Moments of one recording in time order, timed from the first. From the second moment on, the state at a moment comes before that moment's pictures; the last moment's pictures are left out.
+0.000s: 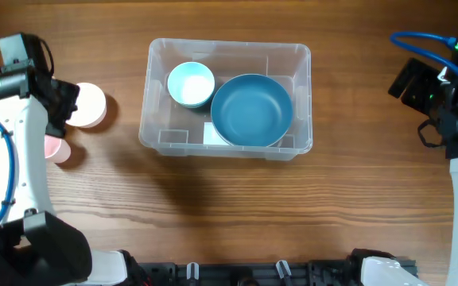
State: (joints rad) left arm 0.28 1.62 1.44 -1.06 -0.14 -1.02; right arm -0.13 1.29 1.51 -1.08 0.22 0.30
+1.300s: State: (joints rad) left arm 0.28 1.80 1.18 -0.62 -0.10 -1.30; right arm -0.13 1.29 1.51 -1.08 0.22 0.30
